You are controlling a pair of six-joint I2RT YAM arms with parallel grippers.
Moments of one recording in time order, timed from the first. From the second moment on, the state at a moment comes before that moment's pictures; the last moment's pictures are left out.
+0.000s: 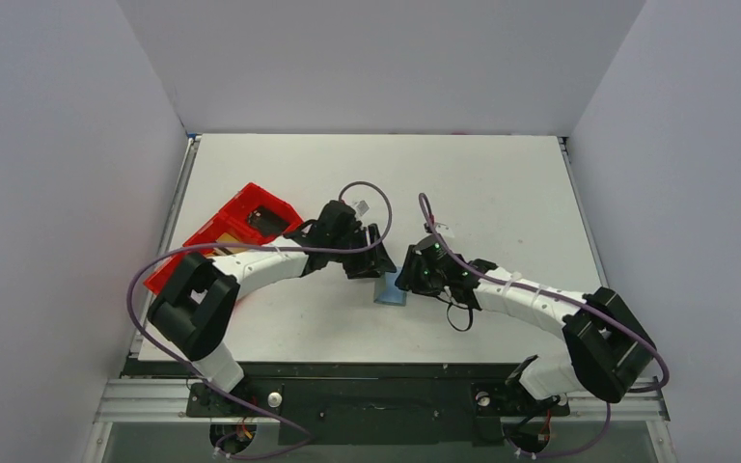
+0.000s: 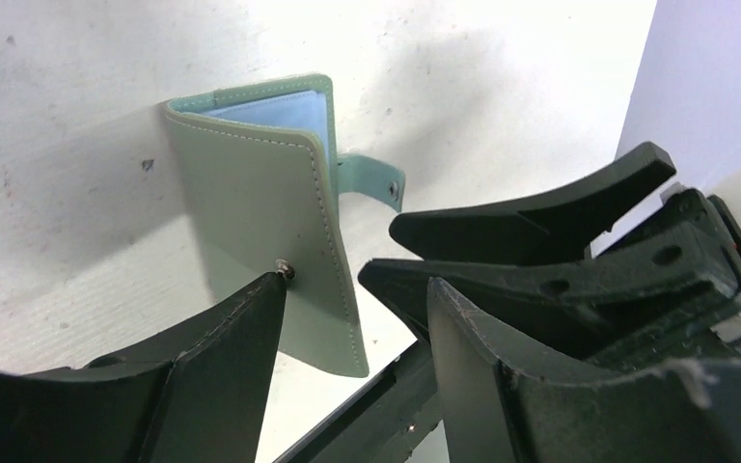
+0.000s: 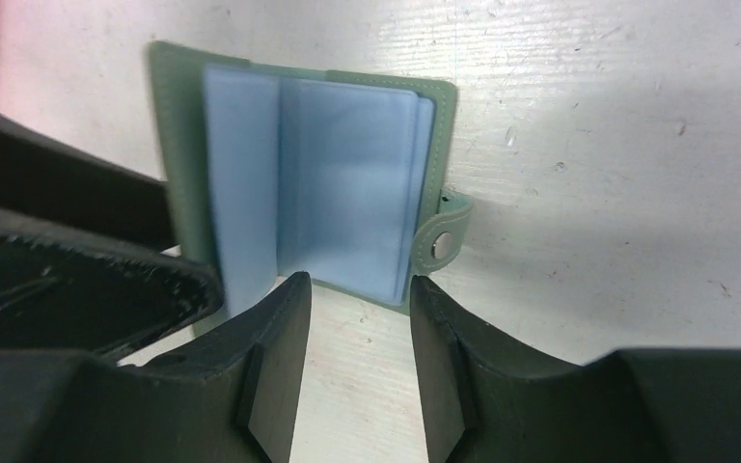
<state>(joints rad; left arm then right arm) -0.67 1.65 0.97 -0.12 0.37 -0.88 0.73 1.41 0.72 -0.20 0.07 0.82</state>
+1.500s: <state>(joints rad) -0.86 1.77 0.94 0.06 0.12 -1.16 0.63 1.12 0.60 -0.30 0.13 0.85</state>
